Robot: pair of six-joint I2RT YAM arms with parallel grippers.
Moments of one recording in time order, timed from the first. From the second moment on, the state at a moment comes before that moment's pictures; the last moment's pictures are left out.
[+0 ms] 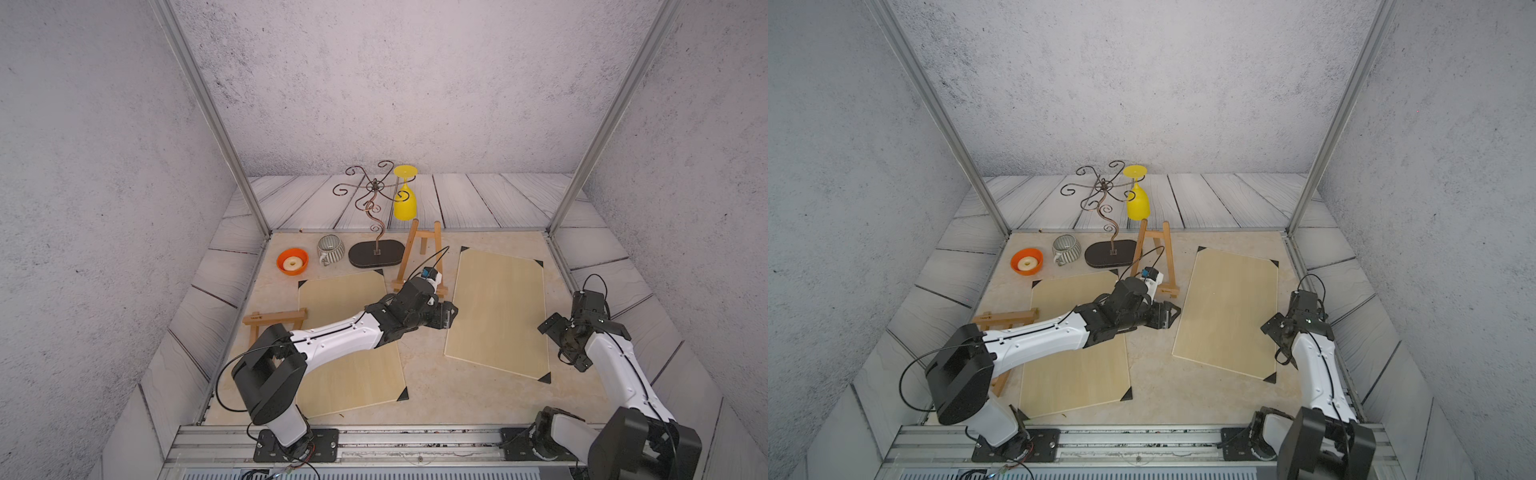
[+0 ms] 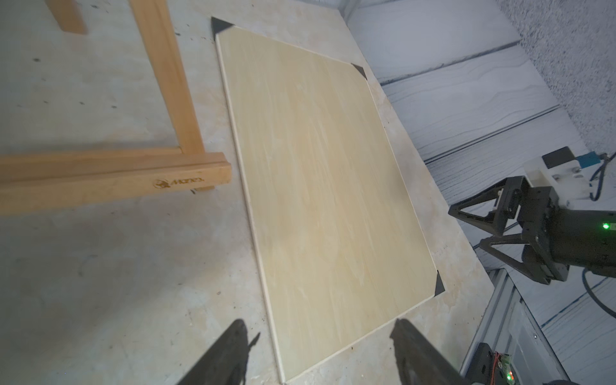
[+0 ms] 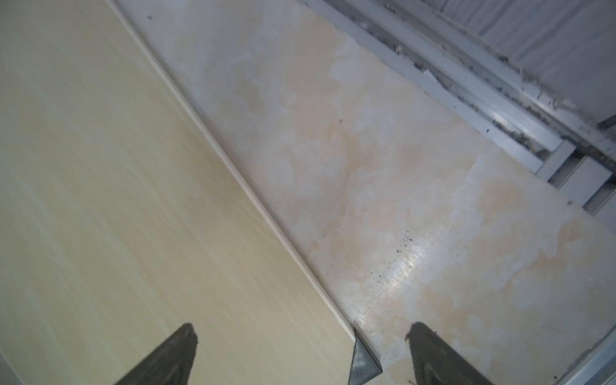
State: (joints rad) left arm -0.94 1.66 1.11 -0.04 0.08 -0.60; right arm -0.33 1.13 0.71 -0.80 0.05 0.62
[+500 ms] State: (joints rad) left arm -0.96 1.97 1.23 -0.09 0.08 -0.61; right arm -0.40 1.29 0.66 -0.69 -0.11 0.60
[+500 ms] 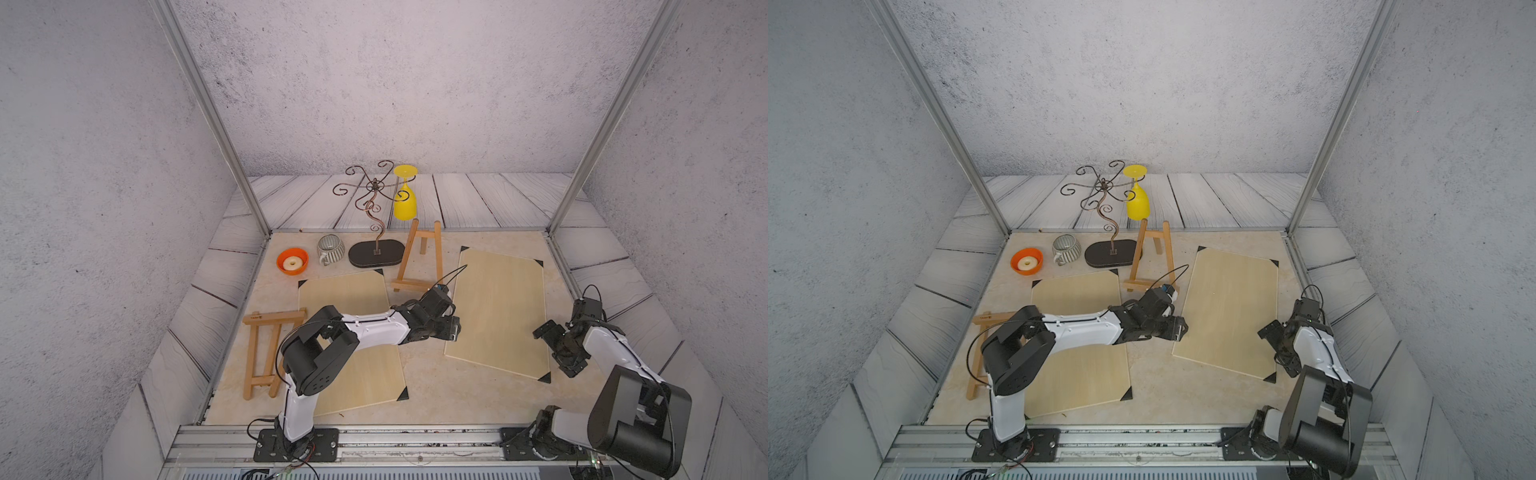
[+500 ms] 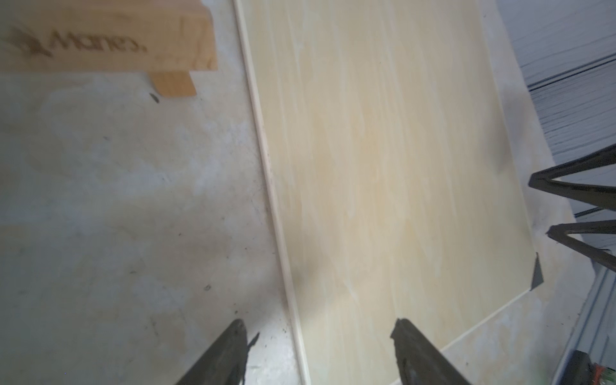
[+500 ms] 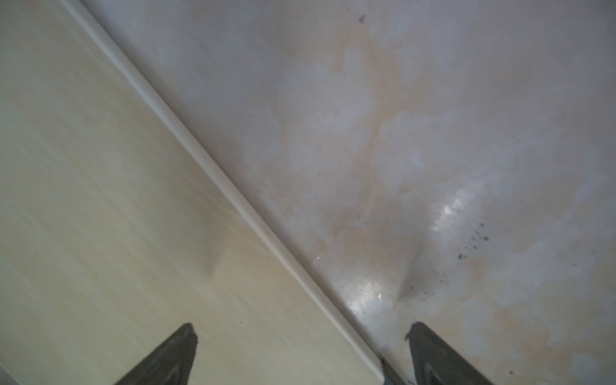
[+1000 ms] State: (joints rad) left arm -0.99 2.05 1.29 -0.14 0.08 -0.70; right arm -0.41 1.31 0.63 -0.72 -0.25 0.56
